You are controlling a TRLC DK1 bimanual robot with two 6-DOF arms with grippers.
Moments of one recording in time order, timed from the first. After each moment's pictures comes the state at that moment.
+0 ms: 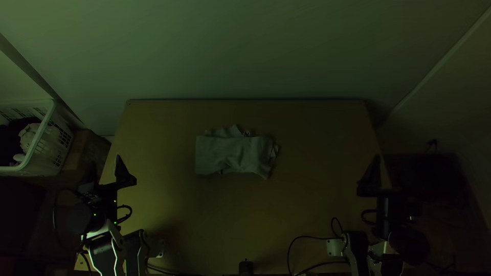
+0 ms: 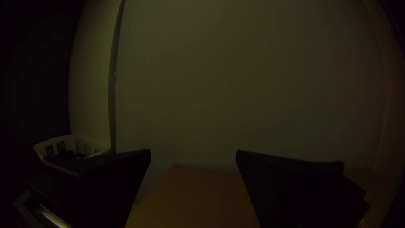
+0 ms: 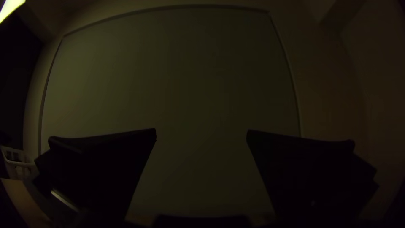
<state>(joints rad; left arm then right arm) 0.40 0.17 0.39 -0.09 0.10 -0.03 -0.04 0.07 0.37 0.24 -0.05 0.07</state>
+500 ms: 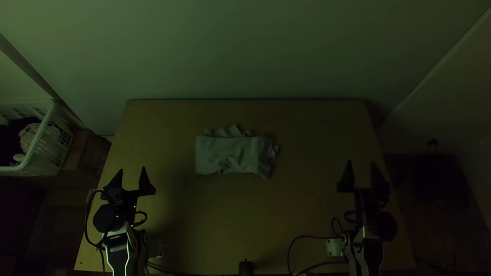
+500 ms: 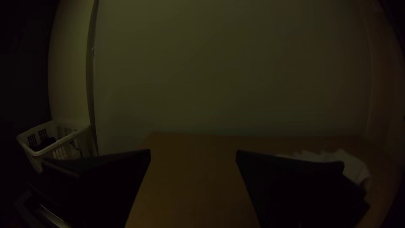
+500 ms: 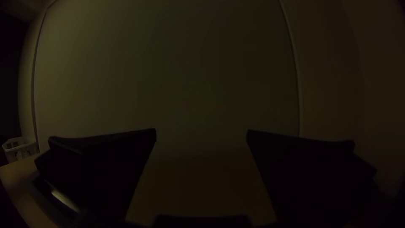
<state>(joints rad) 0.27 0.01 0.11 -0.07 0.10 0.02 -0.07 0.00 0.05 0.19 -0.04 0.12</state>
